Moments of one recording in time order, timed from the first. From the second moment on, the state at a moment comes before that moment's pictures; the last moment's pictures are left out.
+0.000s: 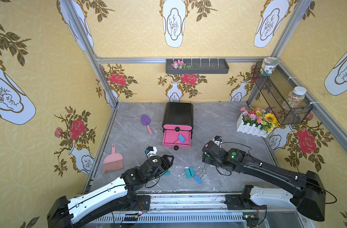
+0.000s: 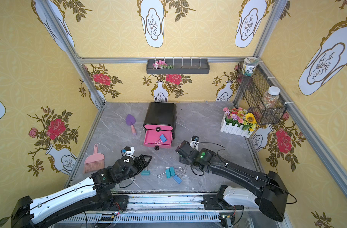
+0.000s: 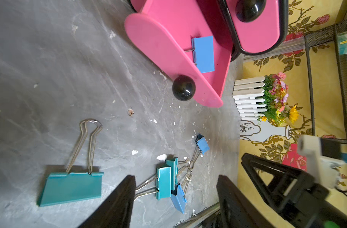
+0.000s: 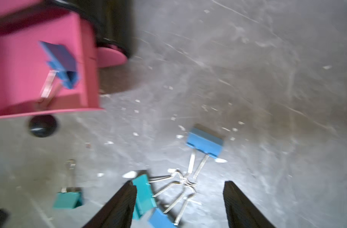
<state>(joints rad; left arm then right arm) -0.97 0.73 0.37 -0.25 -0.21 -1.33 0.87 1.14 0.78 -0.81 0.31 1.05</state>
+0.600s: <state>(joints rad) -0.97 0.67 0.31 -0.21 -0.21 -1.35 0.78 1.45 0.88 -0.80 0.27 1.23</state>
